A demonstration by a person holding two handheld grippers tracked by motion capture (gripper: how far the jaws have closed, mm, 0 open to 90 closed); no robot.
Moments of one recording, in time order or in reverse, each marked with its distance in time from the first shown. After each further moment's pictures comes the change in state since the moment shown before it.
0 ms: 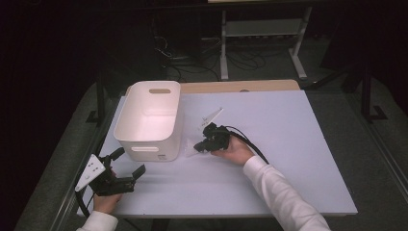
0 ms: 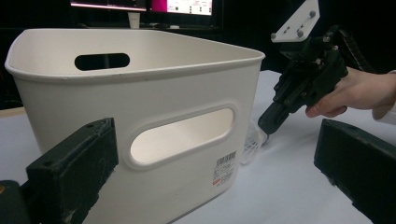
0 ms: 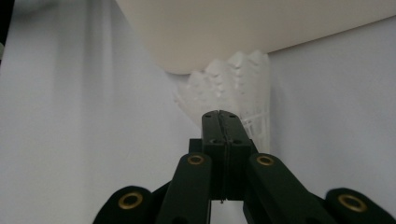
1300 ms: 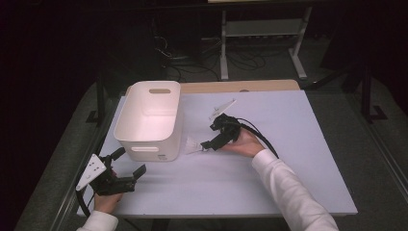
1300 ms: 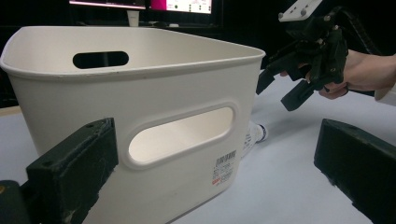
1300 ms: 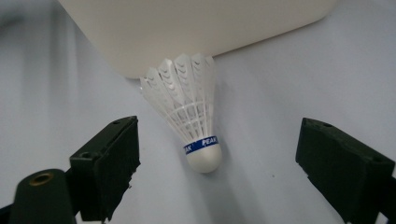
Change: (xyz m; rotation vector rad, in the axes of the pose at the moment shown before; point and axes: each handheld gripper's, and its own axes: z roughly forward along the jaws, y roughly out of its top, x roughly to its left) left arm 0.001 0.000 0.001 0.012 -0.002 0.007; right arm -0.015 -0.004 -0.034 -0.022 -0.099 0.064
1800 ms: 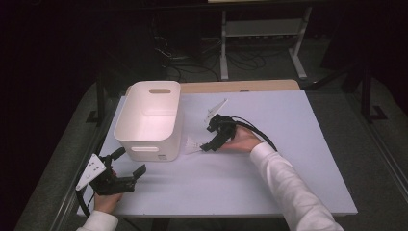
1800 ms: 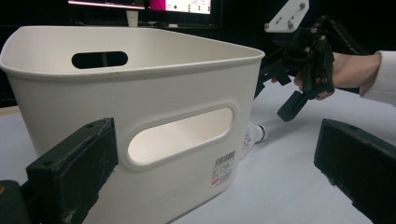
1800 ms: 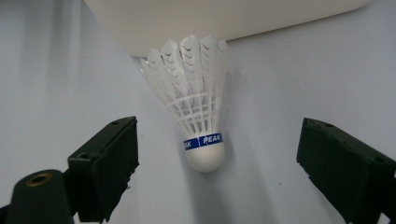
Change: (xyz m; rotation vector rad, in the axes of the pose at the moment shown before) left arm 0.001 0.000 0.000 0.002 -0.005 0.000; right arm -0.010 0.008 0.018 0.086 0.066 -0.126
